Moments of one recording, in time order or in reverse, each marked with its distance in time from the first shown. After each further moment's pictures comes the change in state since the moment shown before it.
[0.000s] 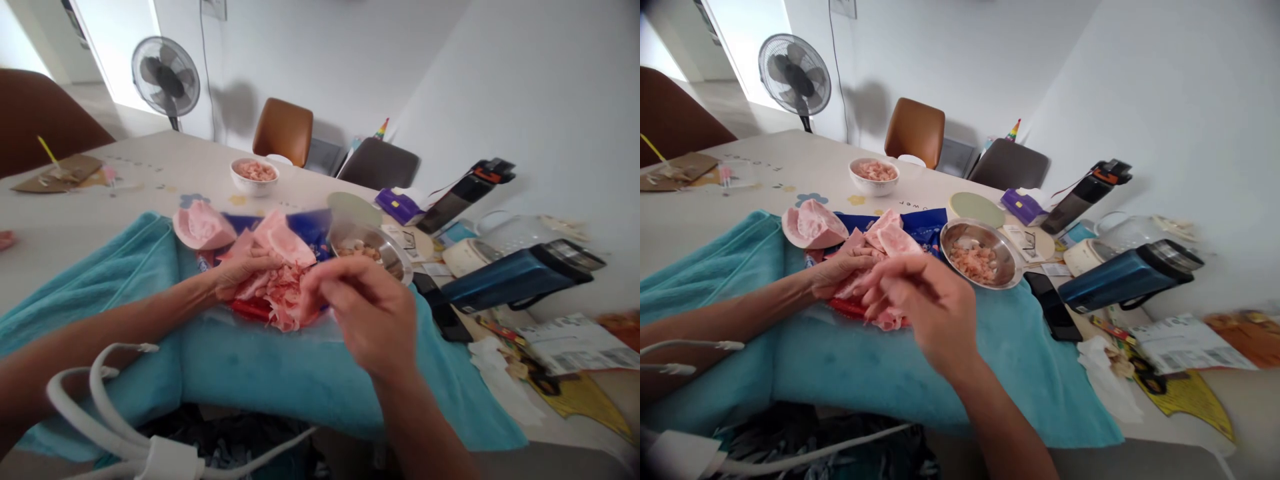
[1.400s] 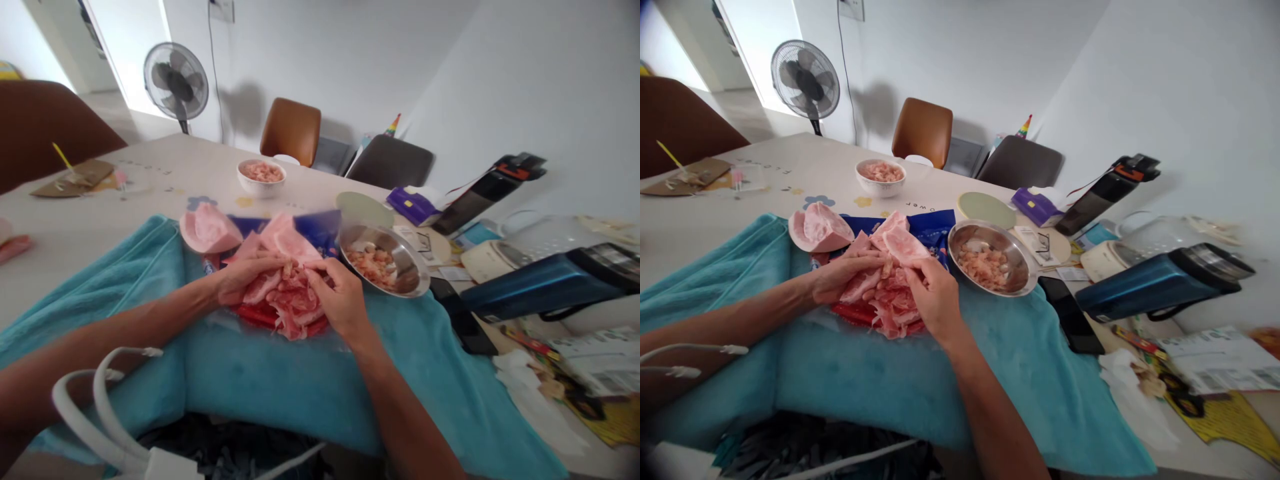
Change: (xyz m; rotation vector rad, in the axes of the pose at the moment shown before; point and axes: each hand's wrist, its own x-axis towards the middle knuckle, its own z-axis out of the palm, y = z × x) left_hand 0.000 0.004 0.004 -0.035 -0.055 -0.024; right_hand 0.028 0.083 -0.030 -0.745 0.084 -0.082
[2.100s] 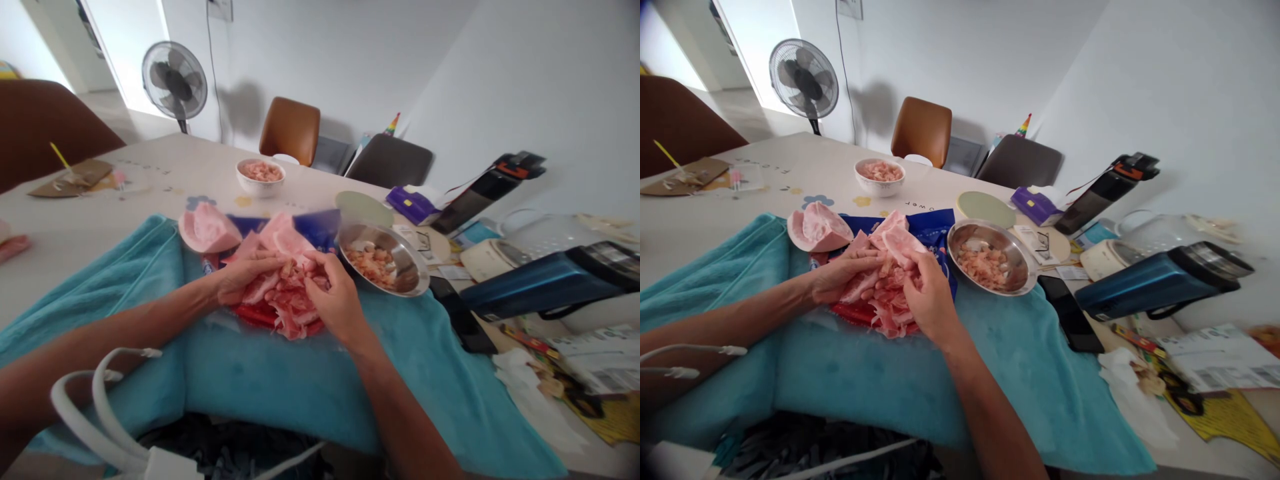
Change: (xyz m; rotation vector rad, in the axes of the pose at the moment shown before) left_hand 0.002 -0.005 -0.008 0.037 -0.016 0.017; right_hand -0.003 -0.004 0.004 0.071 -0.034 0.000
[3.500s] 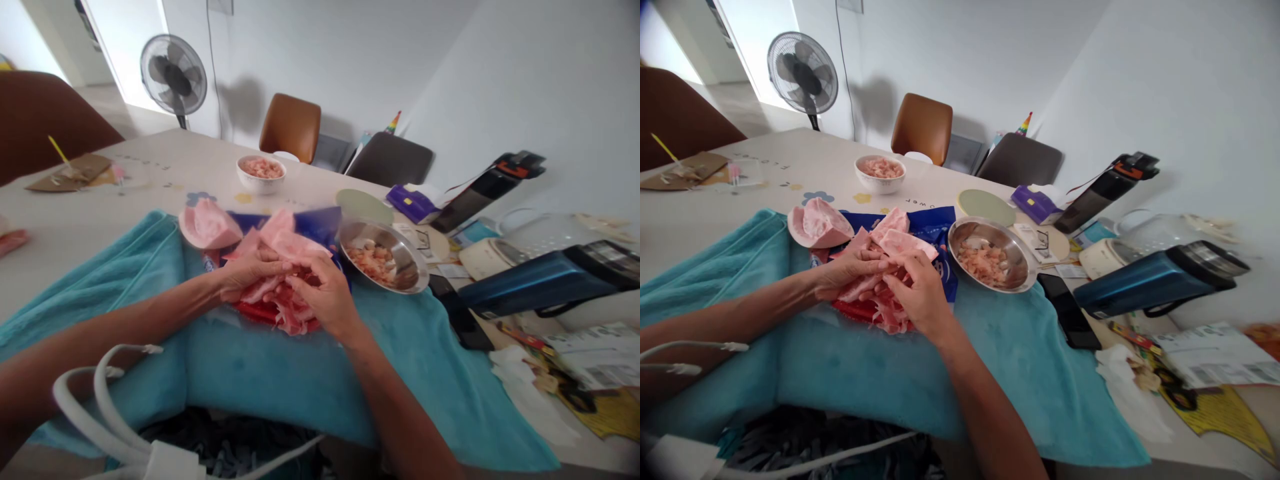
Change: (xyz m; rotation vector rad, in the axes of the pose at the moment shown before) left_hand 0.000 0.000 0.001 0.049 0.028 -0.079; right_hand 0.004 0.000 0.009 0.063 -0.076 -0.097
